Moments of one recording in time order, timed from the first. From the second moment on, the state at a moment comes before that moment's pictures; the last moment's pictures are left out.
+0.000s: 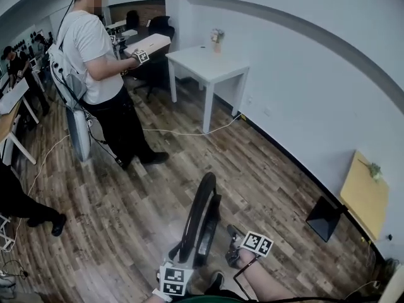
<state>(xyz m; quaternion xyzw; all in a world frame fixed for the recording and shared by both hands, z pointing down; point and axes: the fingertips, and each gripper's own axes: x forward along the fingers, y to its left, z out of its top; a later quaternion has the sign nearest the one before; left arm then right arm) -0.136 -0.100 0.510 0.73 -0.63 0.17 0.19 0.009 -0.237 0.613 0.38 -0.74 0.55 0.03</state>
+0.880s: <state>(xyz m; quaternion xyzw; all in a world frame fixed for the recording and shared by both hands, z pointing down) -0.104 -0.095 0.506 0.82 -0.53 0.17 0.17 0.024 -0.115 0.307 0.45 -0.89 0.06 -0.01</state>
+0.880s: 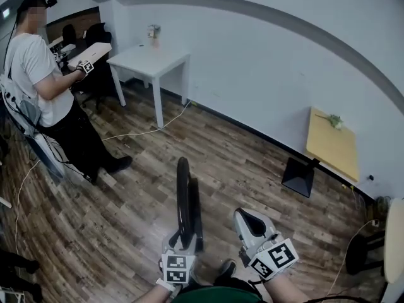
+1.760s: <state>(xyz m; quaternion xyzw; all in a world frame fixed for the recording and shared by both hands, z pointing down) -0.020 -0.103 0.497 0.80 -0.54 0.21 0.14 0.110 -0.092 0.253 0.46 -0.88 -0.10 -0.01</state>
